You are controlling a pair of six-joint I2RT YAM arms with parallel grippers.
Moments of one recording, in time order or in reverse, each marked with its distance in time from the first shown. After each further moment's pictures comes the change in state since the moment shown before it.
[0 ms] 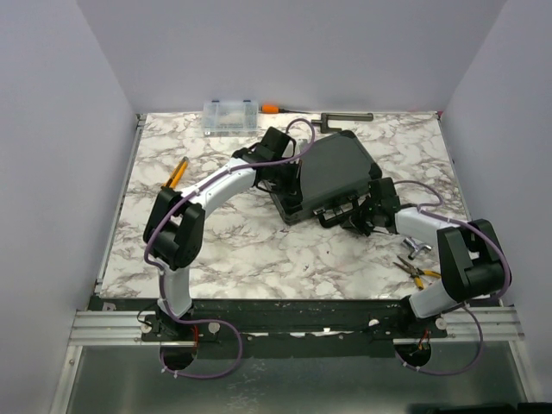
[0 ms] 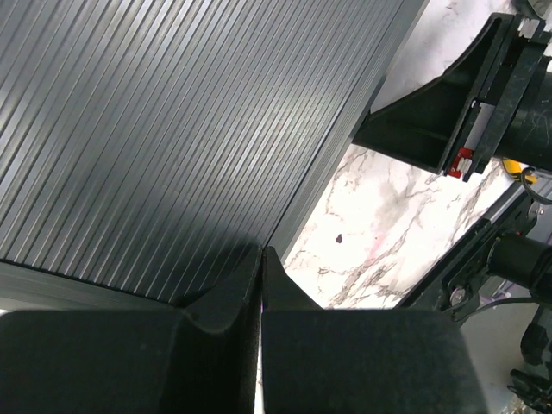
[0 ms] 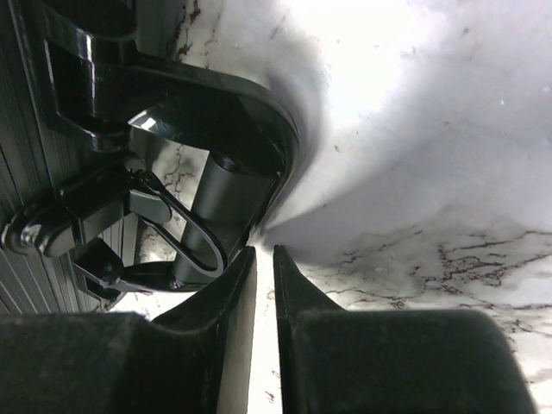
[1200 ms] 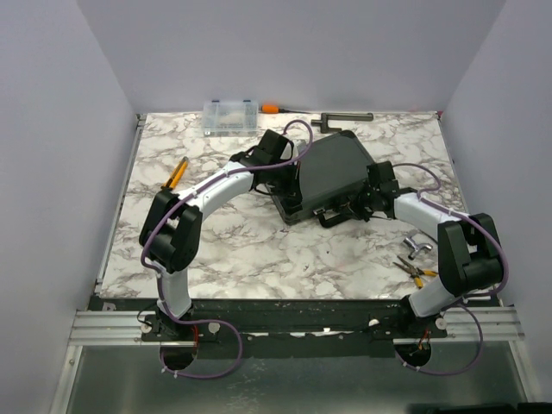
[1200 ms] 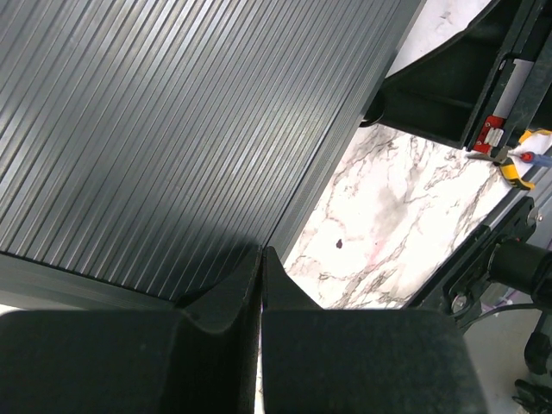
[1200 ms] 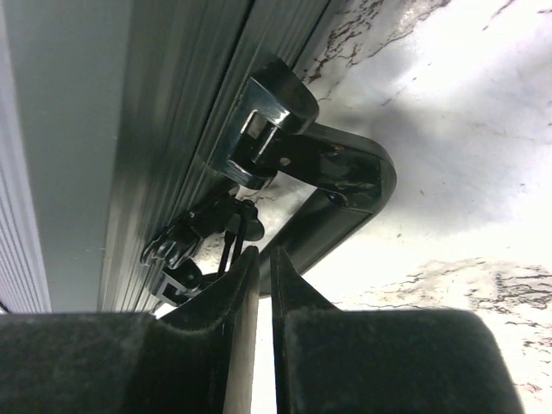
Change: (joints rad) left arm 0.000 -0.039 -0.068 0.070 -0.006 -0.012; right arm -0.002 0.050 0.178 -0.106 -0.003 -0.063
